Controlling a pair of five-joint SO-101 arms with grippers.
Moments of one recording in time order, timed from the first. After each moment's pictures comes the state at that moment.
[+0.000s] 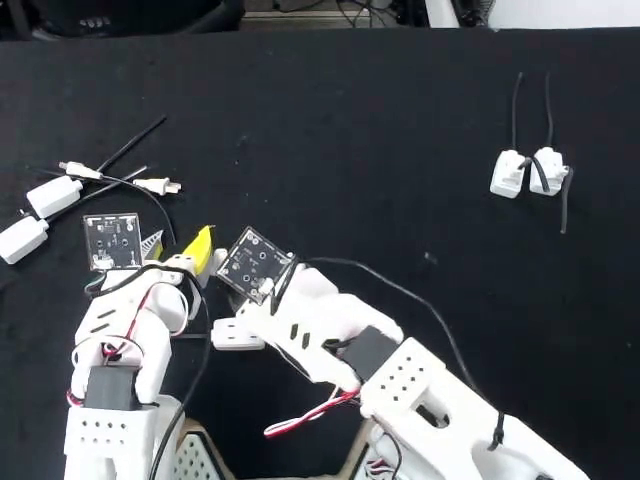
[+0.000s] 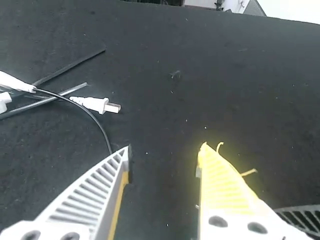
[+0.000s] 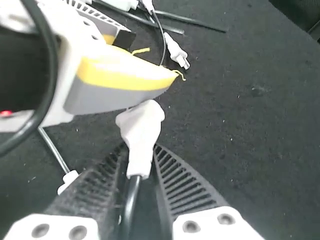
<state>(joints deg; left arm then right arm) -2.0 -92.7 83.6 42.2 5.7 -45.3 -51.7 71.9 22.5 14.6</state>
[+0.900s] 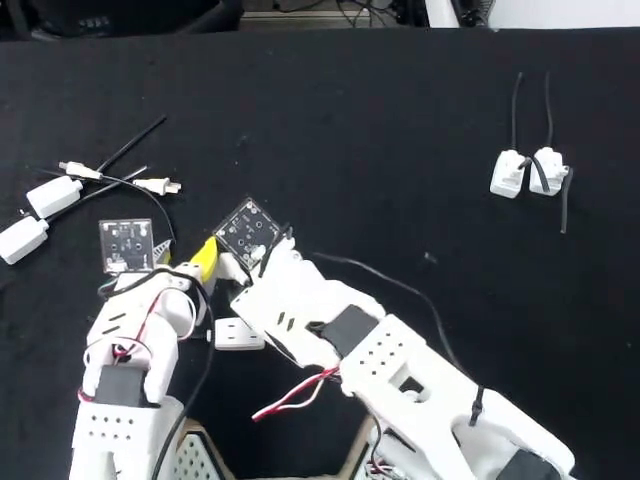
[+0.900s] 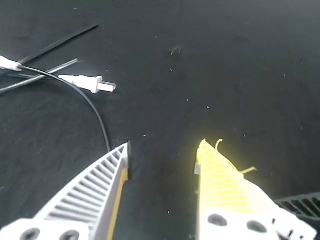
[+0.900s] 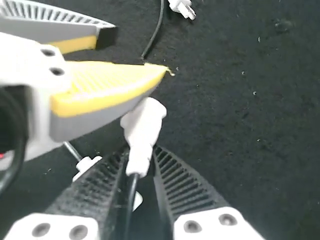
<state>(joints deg) 0.8 -93.3 92.1 36.4 5.0 -44.9 -40.3 63.7 28.9 2.9</state>
